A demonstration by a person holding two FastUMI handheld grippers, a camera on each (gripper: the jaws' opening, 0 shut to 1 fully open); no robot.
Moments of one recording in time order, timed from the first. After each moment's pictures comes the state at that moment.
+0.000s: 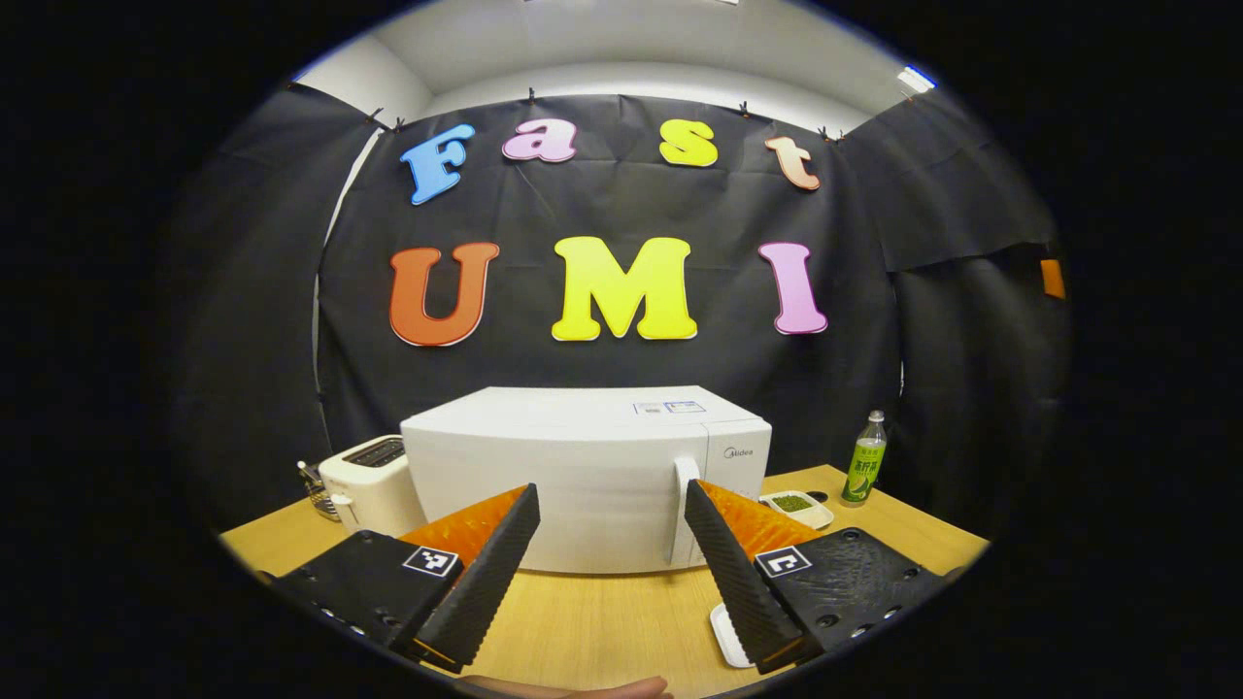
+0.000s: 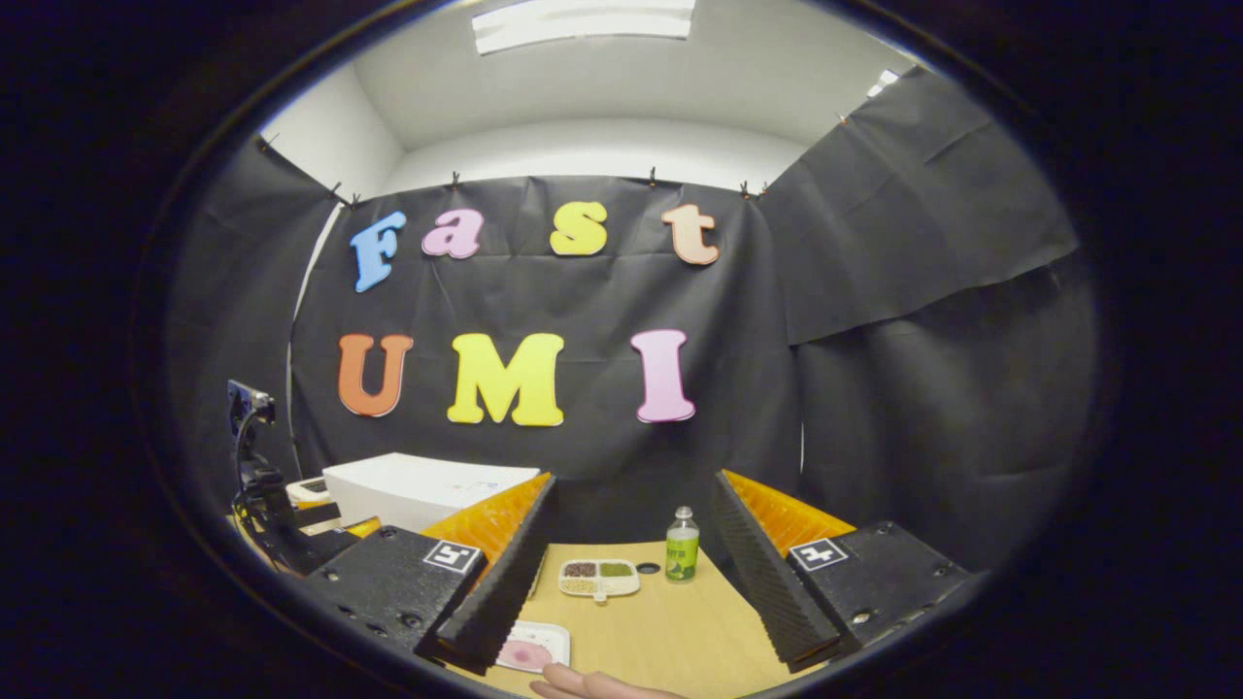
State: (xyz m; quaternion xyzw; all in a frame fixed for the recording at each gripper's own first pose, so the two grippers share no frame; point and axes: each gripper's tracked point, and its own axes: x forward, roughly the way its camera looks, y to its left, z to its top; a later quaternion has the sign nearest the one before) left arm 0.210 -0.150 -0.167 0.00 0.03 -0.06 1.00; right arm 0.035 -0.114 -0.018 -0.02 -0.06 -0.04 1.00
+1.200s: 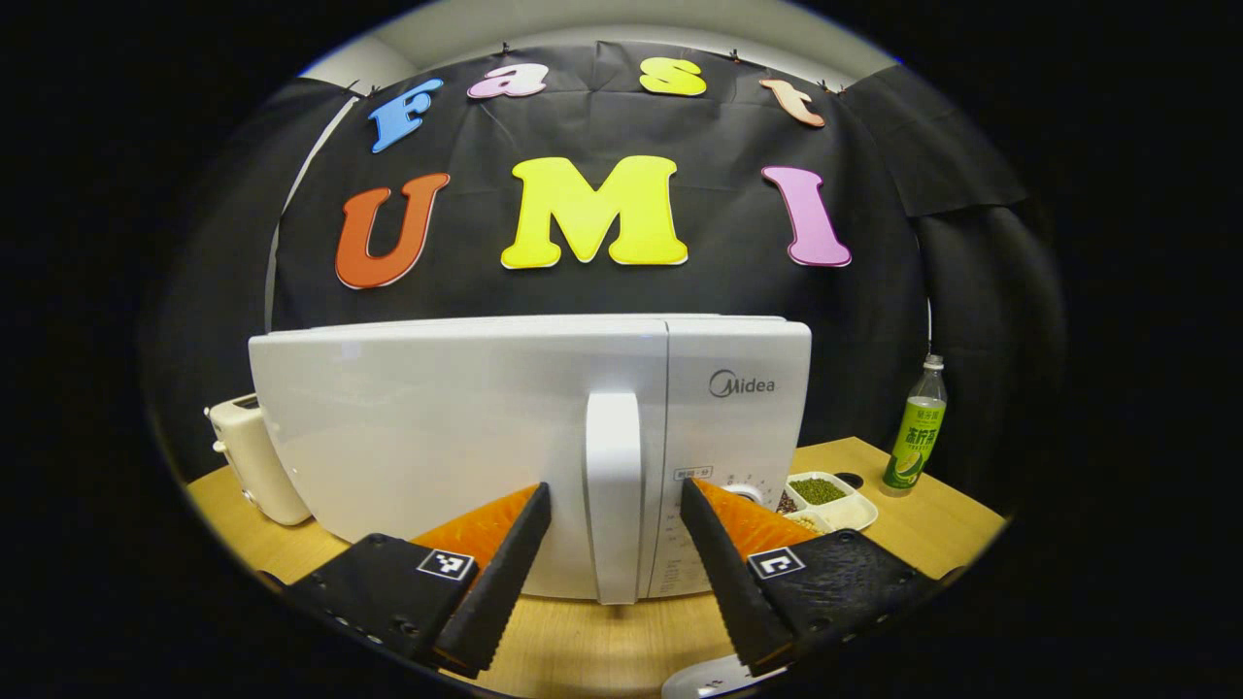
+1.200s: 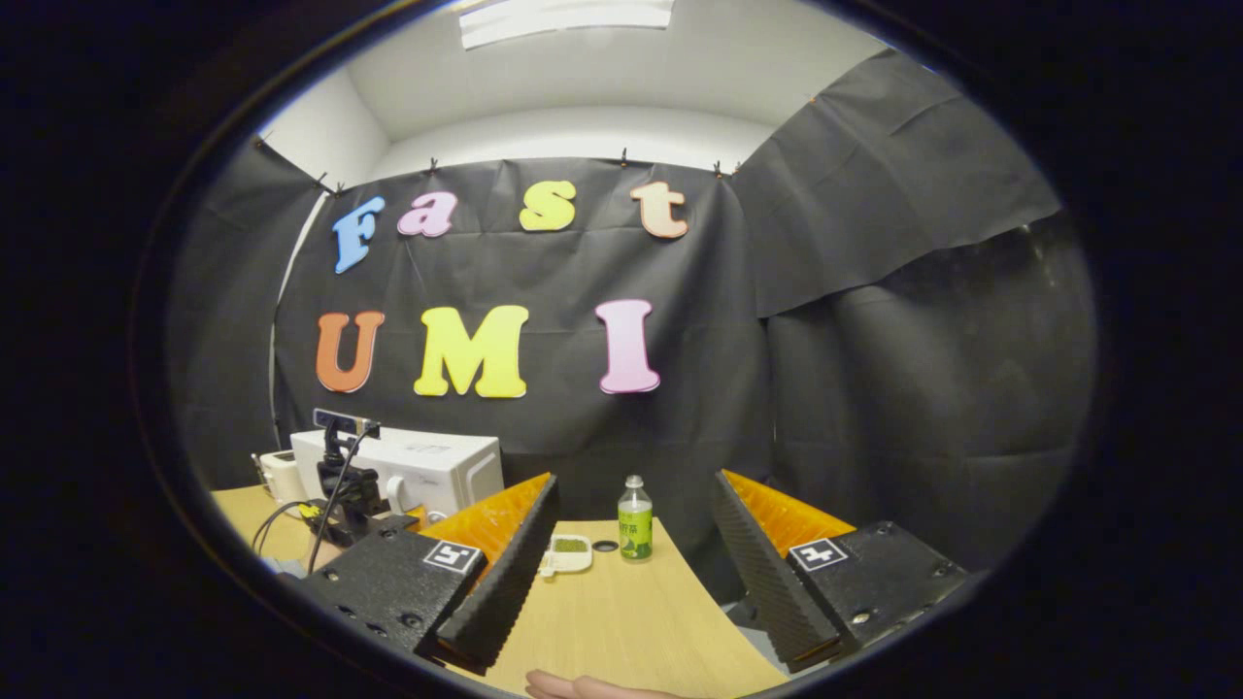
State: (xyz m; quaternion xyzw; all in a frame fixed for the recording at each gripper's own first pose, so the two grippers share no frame) left arm 0.339 -0.226 -0.264 0.00 0.07 -0.05 1.00; right arm 0.033 -0.185 -0.076 -0.01 -0.04 -0.06 1.00
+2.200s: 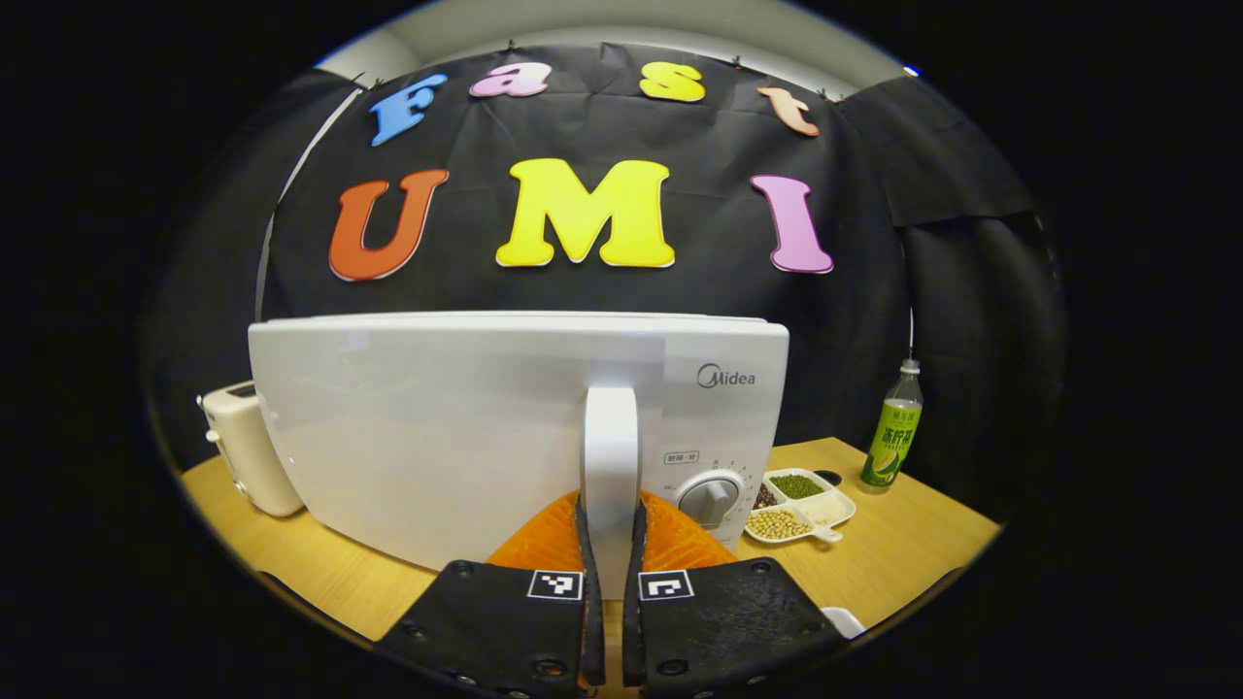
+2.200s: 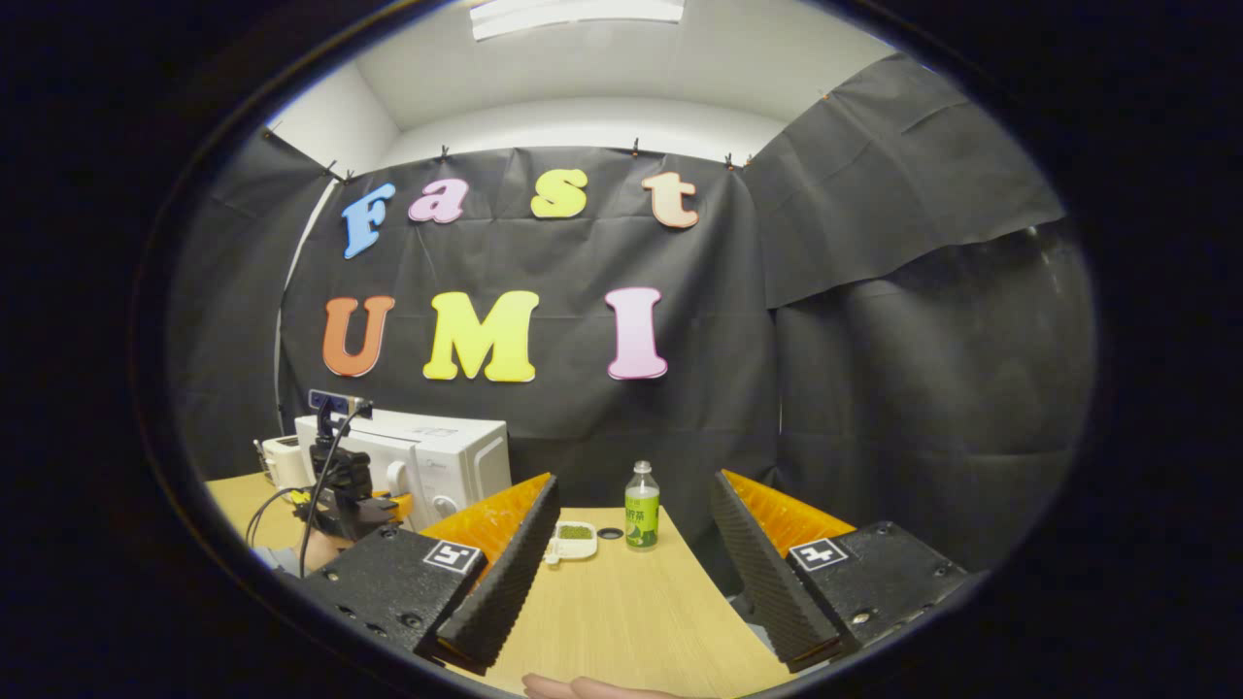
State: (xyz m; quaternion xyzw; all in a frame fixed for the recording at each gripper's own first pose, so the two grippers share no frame) left arm 0.312 -0.222 -0.268 0.01 0.07 -0.08 0.99; right arm 0.031 -0.175 -0.093 -0.02 -0.02 -0.05 1.00
